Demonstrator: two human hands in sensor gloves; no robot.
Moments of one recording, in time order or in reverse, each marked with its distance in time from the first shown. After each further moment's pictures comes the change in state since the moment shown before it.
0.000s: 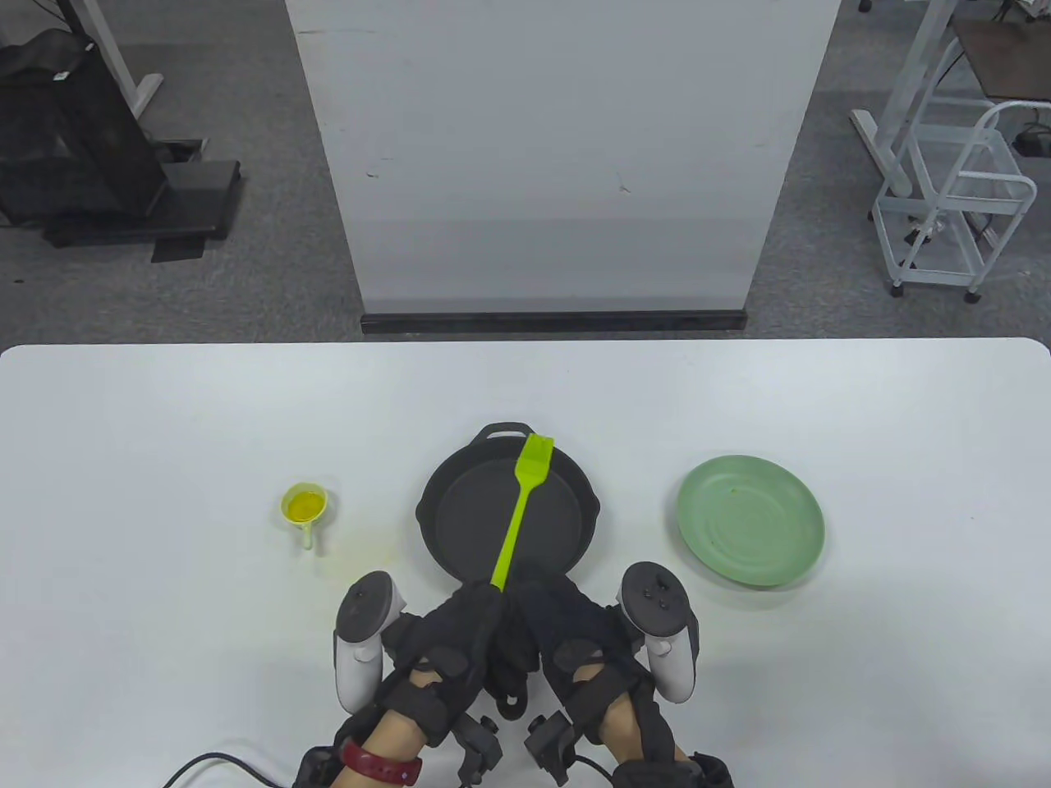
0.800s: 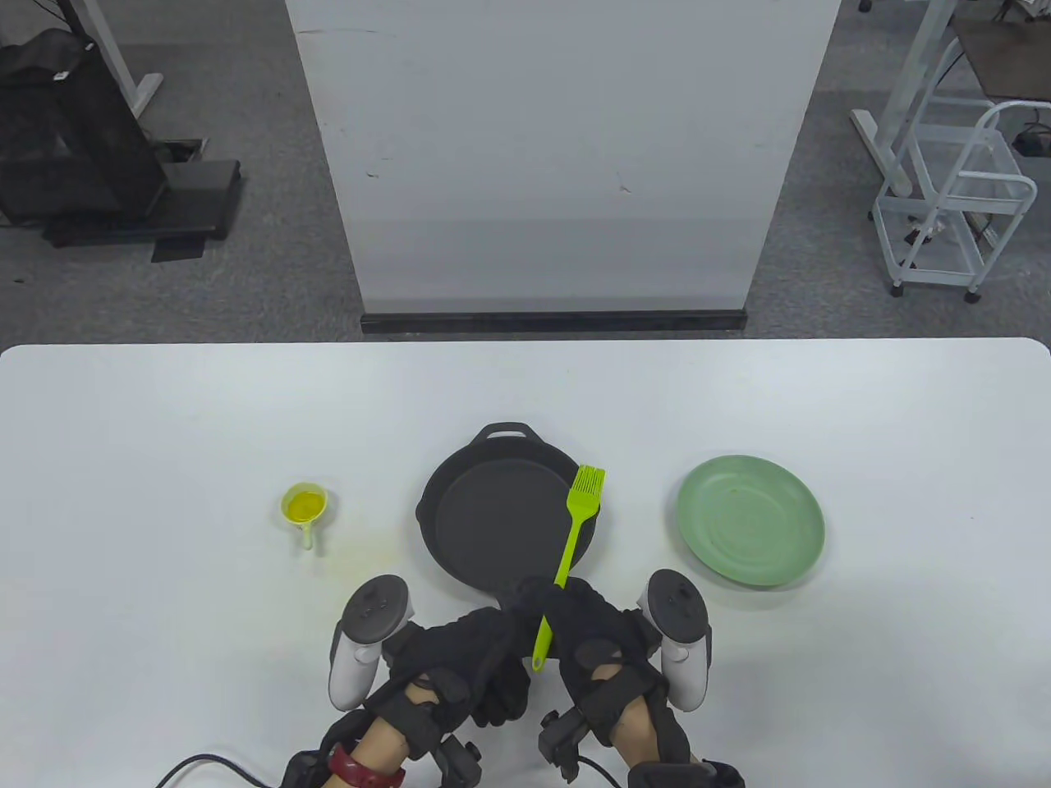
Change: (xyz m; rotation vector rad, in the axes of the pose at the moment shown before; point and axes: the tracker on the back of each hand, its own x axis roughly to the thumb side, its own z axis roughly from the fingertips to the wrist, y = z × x) left_hand -0.007 0.035 0.012 -0.040 0.045 -0.187; right_hand -0.010 -0.019 0.004 -0.058 0.010 -0.102
